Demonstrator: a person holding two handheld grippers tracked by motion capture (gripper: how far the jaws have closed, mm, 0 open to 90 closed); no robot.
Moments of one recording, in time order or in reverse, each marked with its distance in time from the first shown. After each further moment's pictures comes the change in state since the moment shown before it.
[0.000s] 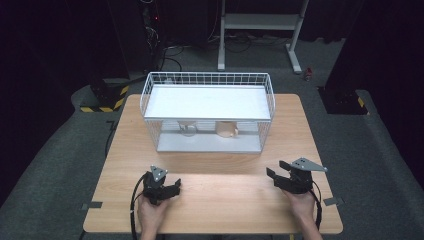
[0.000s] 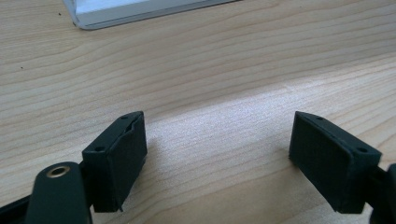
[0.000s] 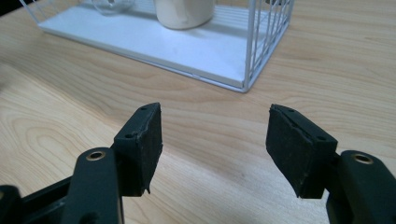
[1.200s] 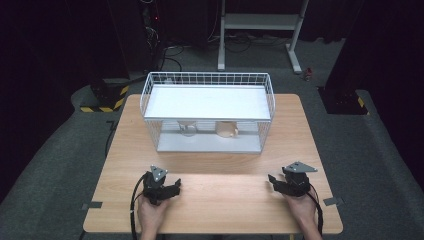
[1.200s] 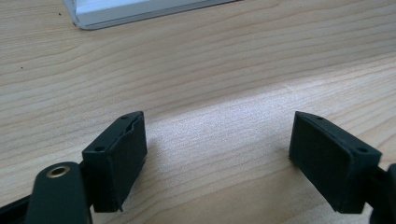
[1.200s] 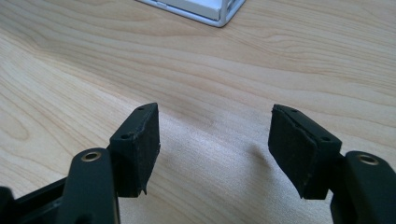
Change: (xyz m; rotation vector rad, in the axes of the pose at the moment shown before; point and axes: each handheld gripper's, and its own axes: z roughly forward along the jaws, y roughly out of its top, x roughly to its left) left arm 0.000 0.000 0.000 0.000 0.000 0.000; right arm -0.010 -0.023 0.020 0.166 -0.102 -0.070
